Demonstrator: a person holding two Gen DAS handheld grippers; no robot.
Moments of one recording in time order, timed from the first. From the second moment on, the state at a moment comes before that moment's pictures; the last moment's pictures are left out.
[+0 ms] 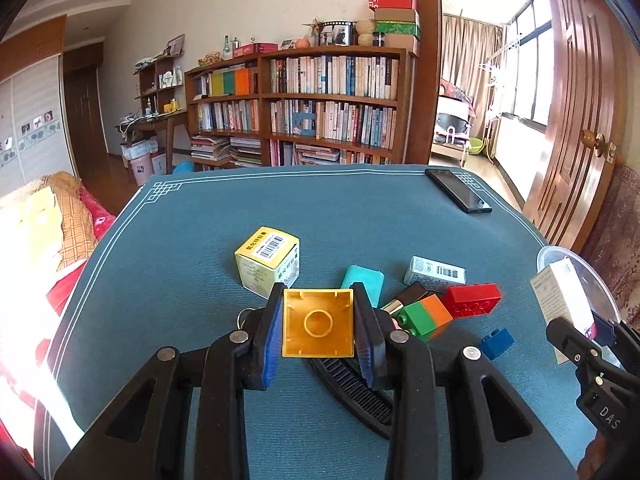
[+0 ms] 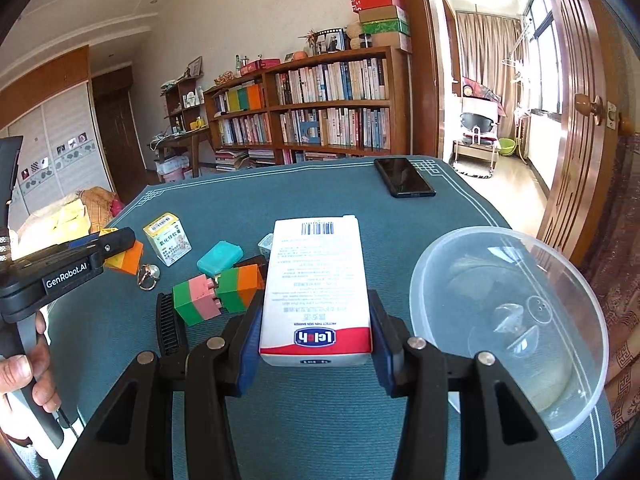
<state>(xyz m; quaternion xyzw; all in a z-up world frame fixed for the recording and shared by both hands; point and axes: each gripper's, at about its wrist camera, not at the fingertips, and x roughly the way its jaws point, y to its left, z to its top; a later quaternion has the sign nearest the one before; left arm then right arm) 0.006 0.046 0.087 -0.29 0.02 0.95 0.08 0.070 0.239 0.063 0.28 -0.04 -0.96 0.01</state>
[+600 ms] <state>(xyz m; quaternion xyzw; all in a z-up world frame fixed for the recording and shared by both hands) 0.029 0.145 0.100 -0.28 0.06 0.94 0.17 0.095 0.328 0.071 0.27 -0.07 -0.96 -0.09</state>
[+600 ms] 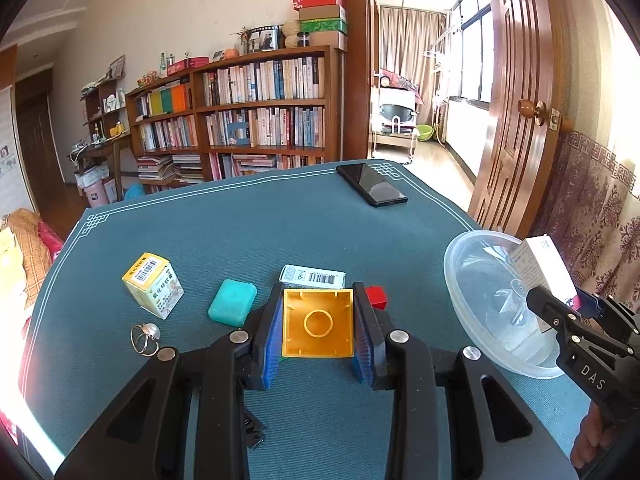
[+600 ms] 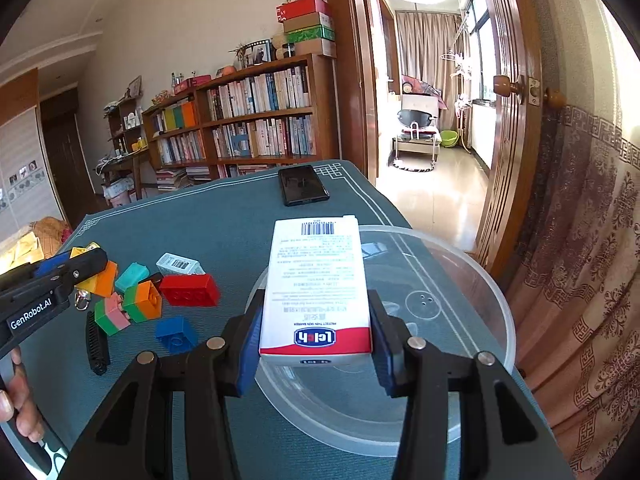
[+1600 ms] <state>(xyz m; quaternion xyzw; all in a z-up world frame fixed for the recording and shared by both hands) 0.038 0.248 0.108 -0.27 0.09 0.92 0.26 0.097 0.392 0.051 0.29 -0.12 -0.93 -0.17</state>
